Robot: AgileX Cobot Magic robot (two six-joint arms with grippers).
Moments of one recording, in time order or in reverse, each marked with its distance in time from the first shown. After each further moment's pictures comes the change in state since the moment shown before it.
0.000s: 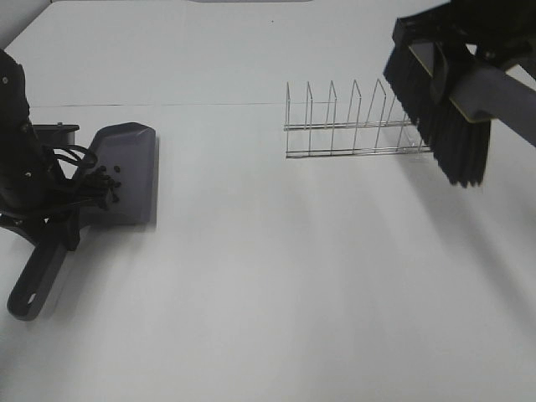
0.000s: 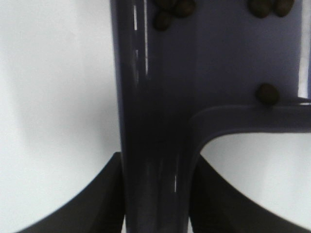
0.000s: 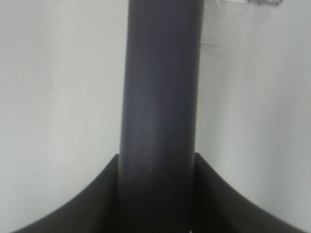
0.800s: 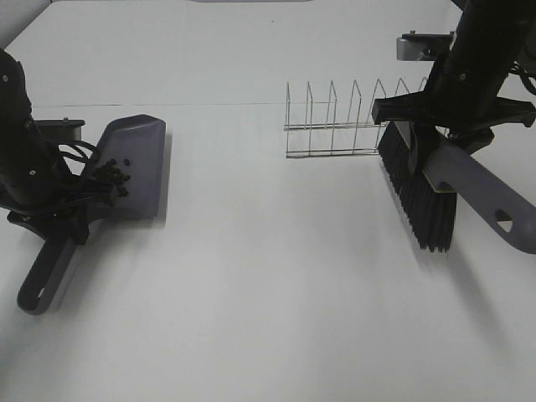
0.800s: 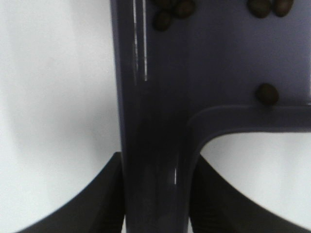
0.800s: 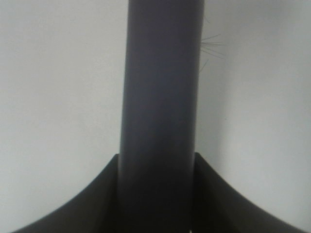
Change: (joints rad) left arm 0.000 0.000 0.000 -0.042 -0.045 0.075; right arm -0.019 0.154 0.100 0.097 -0.134 0.066
